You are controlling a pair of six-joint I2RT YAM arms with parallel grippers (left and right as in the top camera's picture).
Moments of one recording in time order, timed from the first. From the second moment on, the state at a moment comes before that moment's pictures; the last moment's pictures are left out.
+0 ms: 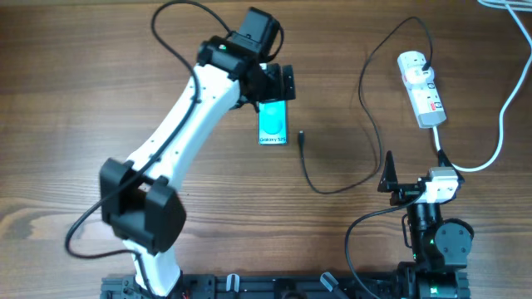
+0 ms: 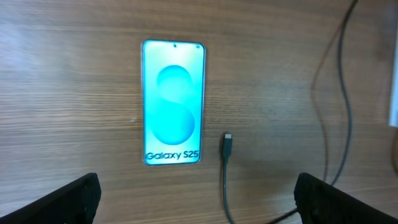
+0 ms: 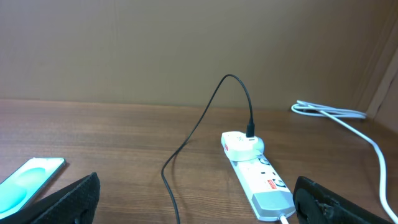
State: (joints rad) left arm -0.50 1.96 1.80 -1.06 0.08 -0.58; right arm -0.04 0.01 0.01 0.00 -0.04 -0.05
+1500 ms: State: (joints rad) left arm -0.56 2.28 1.80 -0.96 -0.08 -0.57; right arm -0.04 0.01 0.01 0.00 -0.04 -0.05
